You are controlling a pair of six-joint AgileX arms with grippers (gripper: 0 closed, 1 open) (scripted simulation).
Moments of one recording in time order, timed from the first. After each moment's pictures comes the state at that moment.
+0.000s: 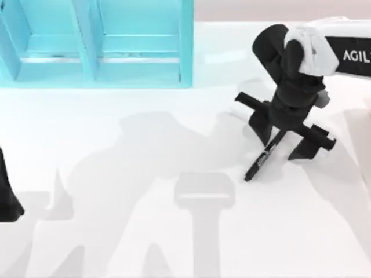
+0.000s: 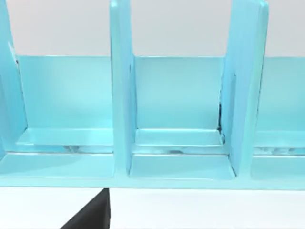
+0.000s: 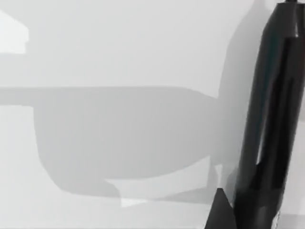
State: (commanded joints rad) left arm 0.00 0.00 0.00 0.00 0.00 0.00; right arm 0.41 2.30 1.61 -0.80 -0.04 1.06
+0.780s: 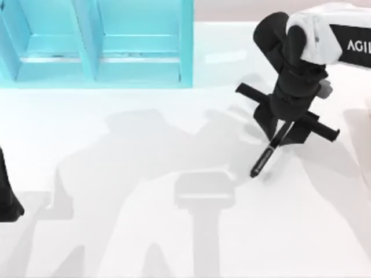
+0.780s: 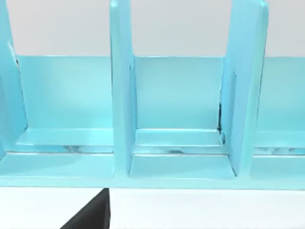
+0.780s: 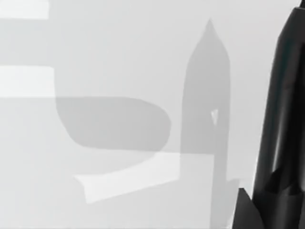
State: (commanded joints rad) left arm 0.00 0.00 0.00 0.00 0.00 0.00; right arm 0.40 2.21 1.67 -0.95 0.00 1.02
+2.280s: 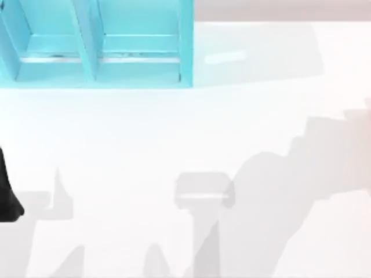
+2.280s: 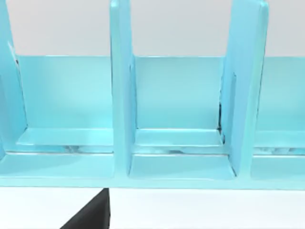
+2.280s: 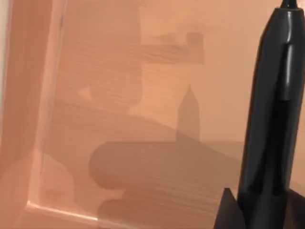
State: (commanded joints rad) left arm 0.00 0.00 0.00 0.00 0.00 0.00; right arm -0.37 2.01 1.74 -1.27 0.00 0.98
